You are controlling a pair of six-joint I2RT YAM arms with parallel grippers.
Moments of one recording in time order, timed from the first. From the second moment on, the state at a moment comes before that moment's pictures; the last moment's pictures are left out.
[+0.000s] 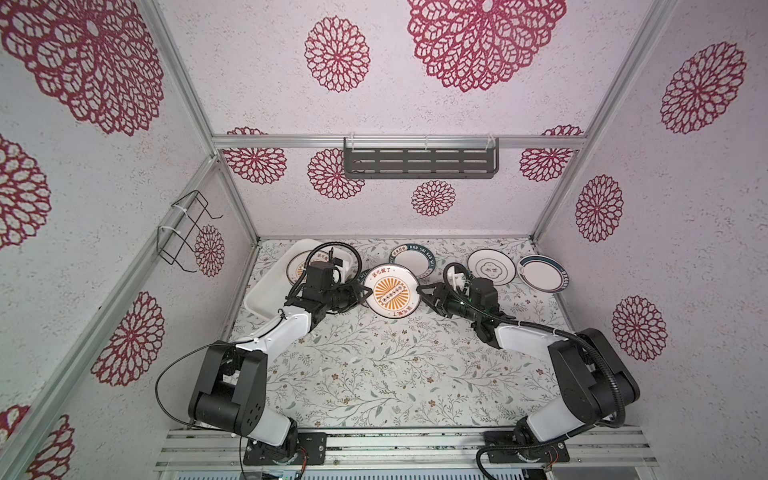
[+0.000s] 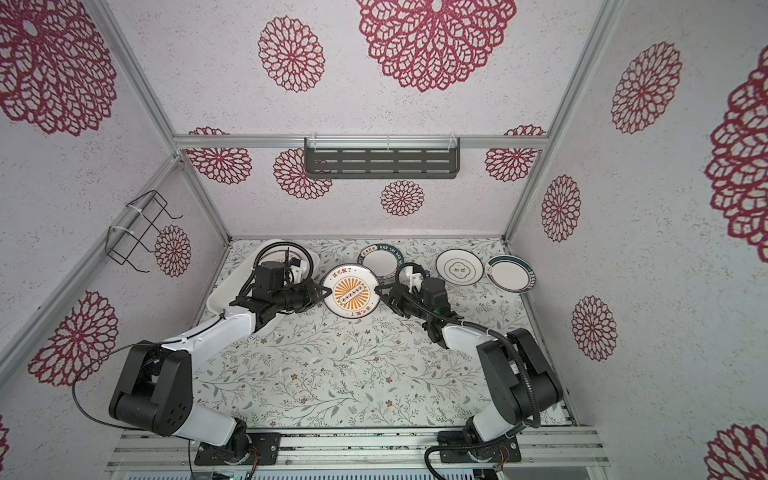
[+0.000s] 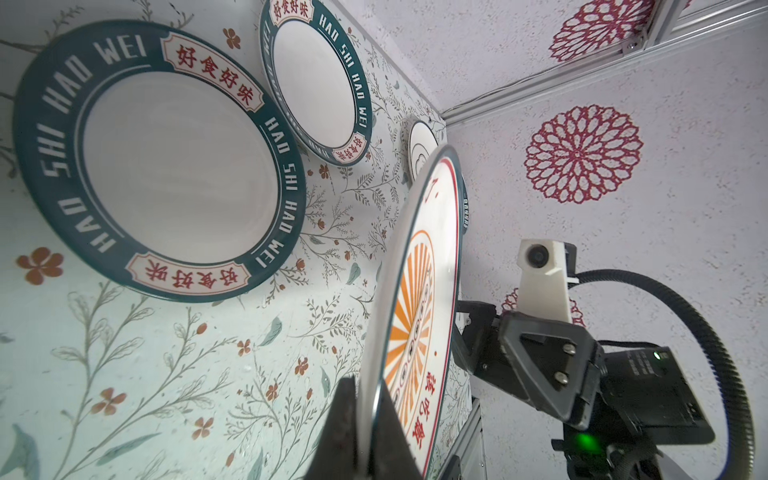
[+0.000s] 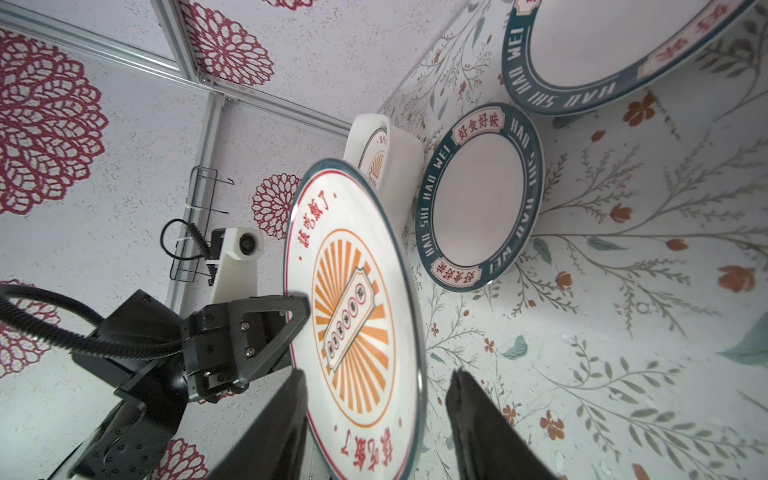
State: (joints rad) left arm -0.28 1.52 0.92 0.01 0.57 -0.78; right arm 0.42 1.54 0.72 0.56 -0.55 1.07
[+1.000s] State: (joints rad) left arm -0.26 1.47 0.94 -0.07 0.51 -0.76; right arm 0.42 1.39 0.72 0.42 -0.44 0.96
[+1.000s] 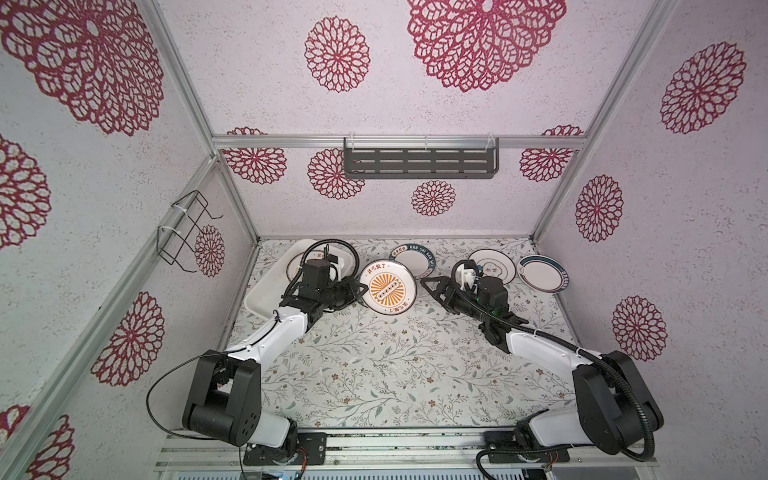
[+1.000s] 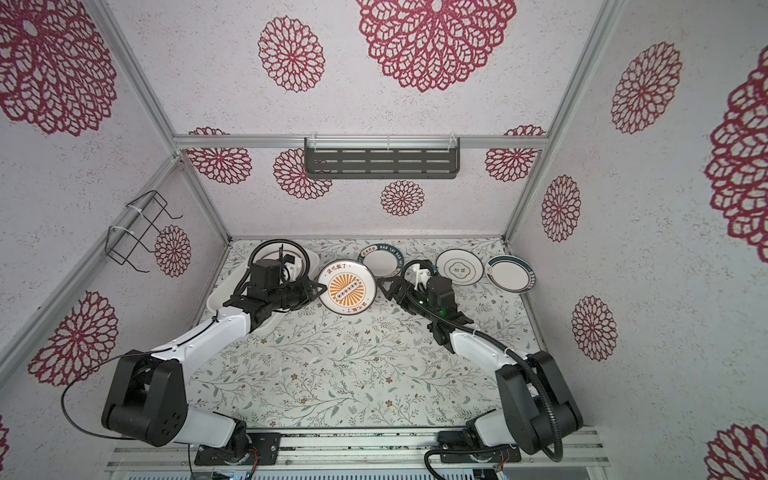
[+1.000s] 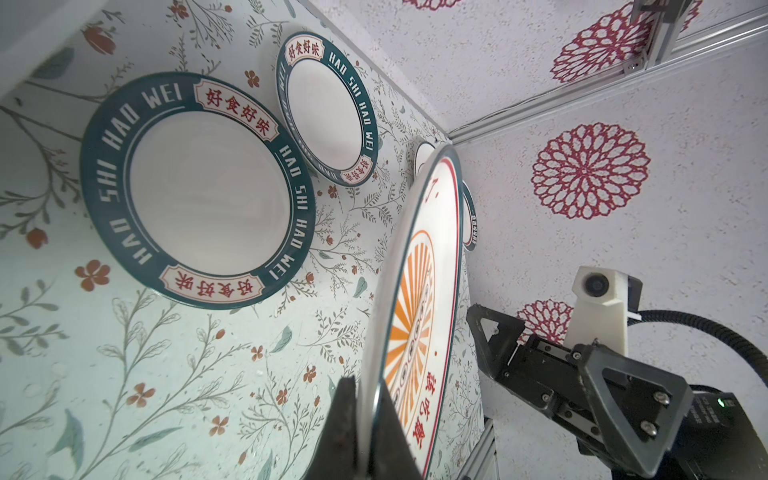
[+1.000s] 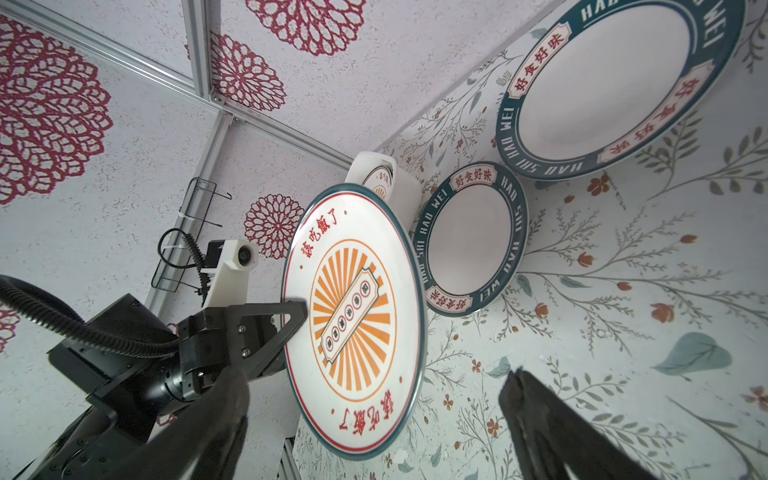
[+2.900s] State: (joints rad) left arm 0.22 1.89 1.17 0.00 0.28 -0.89; right arm 0.60 1.40 0.81 0.23 -0.38 0.85
